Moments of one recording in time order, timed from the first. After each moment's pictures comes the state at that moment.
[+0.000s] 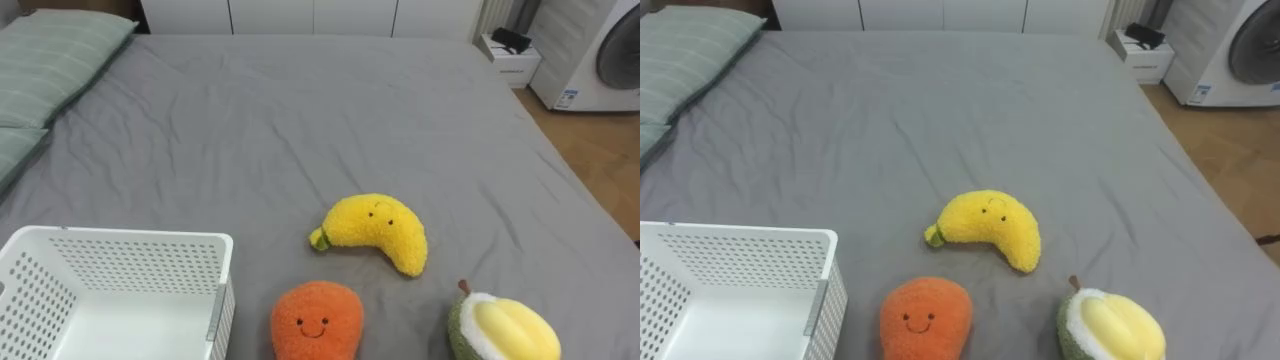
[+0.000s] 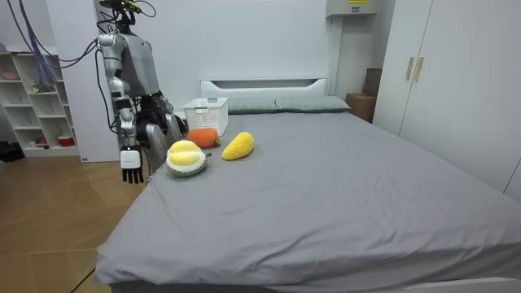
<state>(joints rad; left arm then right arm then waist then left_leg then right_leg) 0.26 0.14 0.14 1.02 0.29 0.21 0.30 0.12 -0.20 0.07 1.32 -0.20 0.26 0.08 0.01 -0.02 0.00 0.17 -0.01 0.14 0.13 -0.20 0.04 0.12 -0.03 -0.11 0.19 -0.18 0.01</state>
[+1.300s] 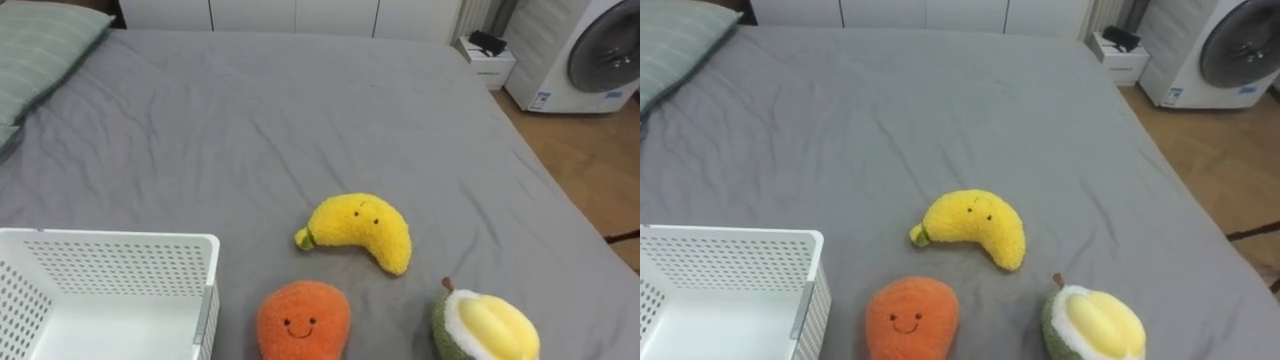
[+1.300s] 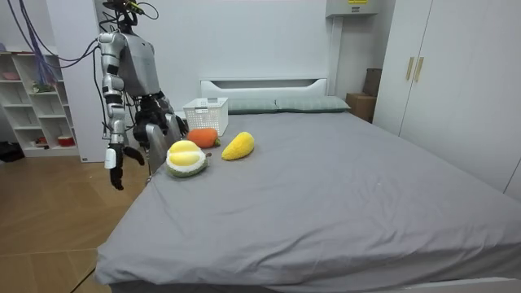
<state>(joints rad) 0.26 0.16 0.32 1.02 0.27 0.19 0.30 0.13 -0.32 -0.35 1.24 0.27 0.20 -0.14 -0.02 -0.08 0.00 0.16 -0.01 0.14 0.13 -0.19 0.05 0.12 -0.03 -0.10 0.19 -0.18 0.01</state>
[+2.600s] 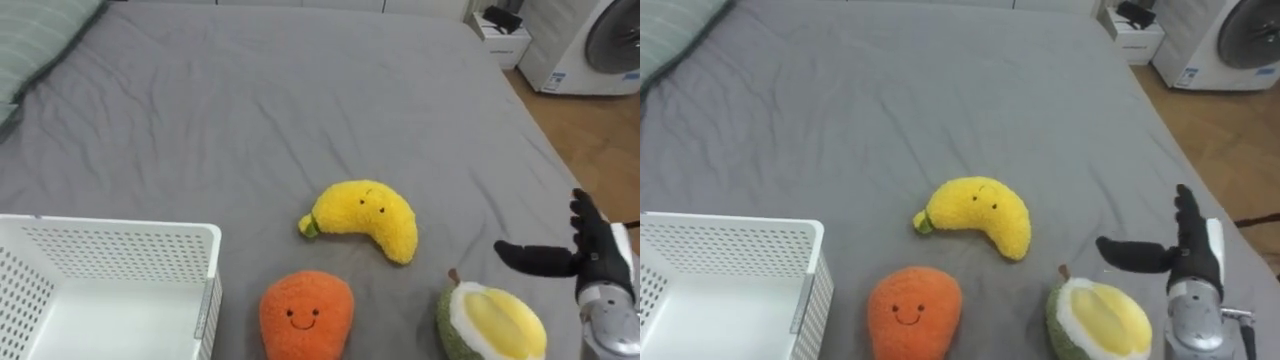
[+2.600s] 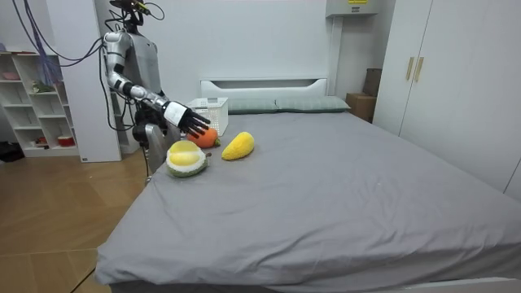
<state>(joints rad) 0.28 0.18 0.25 0.96 0.27 0.15 0.35 0.08 -0.35 -0.14 0.38 -0.01 0.11 -0.08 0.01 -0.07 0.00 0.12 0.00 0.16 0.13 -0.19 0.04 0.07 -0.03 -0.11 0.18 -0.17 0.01</state>
